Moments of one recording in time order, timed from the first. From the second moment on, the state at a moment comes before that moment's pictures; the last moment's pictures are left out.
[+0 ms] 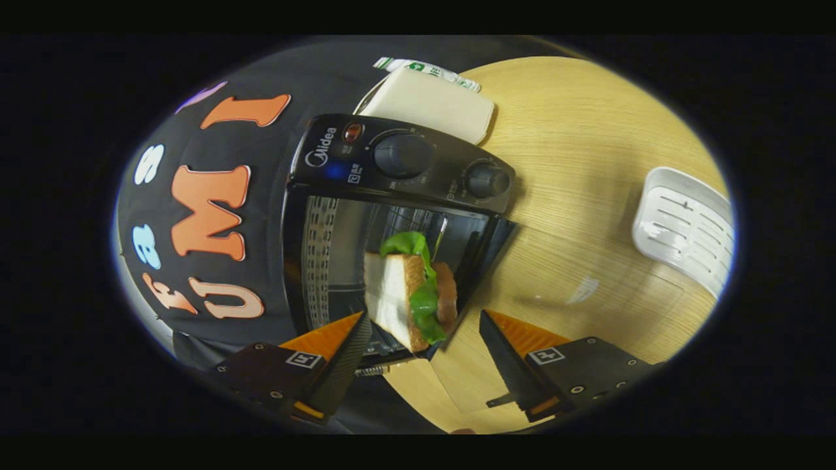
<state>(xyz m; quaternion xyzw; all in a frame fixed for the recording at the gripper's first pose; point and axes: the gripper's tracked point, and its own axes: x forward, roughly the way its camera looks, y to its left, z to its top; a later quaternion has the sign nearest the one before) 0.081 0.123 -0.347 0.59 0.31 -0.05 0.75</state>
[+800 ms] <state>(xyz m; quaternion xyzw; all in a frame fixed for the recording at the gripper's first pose) -0.080 0.136 -0.365 0.19 0.40 0.05 0.89</state>
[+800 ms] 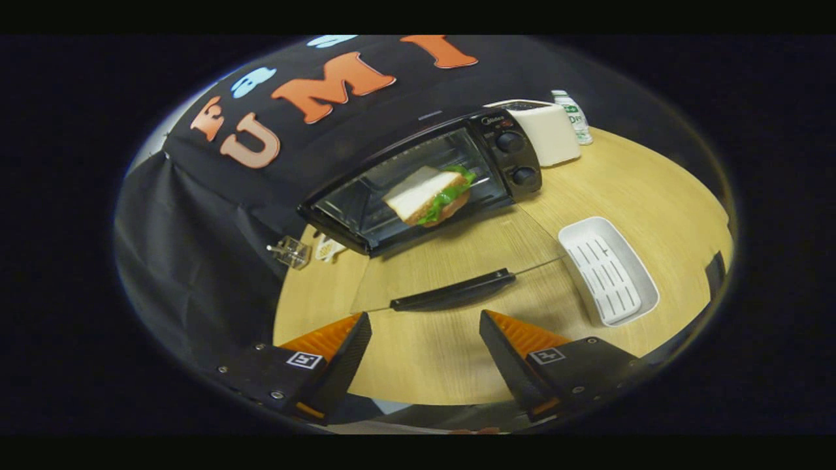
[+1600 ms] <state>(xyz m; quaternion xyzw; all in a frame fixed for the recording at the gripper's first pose) -0.039 0.115 -0.426 0.02 0.41 0.00 0.91</state>
